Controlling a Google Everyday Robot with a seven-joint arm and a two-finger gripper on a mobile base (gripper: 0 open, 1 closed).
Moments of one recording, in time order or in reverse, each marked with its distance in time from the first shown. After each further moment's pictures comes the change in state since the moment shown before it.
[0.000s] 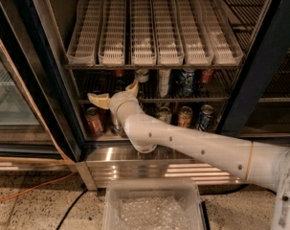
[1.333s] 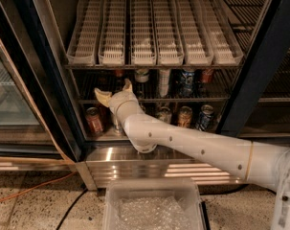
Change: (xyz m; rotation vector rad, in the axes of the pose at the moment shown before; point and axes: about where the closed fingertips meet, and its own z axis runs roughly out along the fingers) arm 0.000 0.000 0.000 0.000 0.000 0.000
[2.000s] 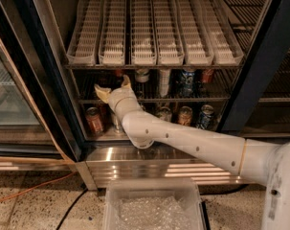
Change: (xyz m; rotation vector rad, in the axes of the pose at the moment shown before) arm -0.004 -0.004 0.017 0.013 -0.028 -0.028
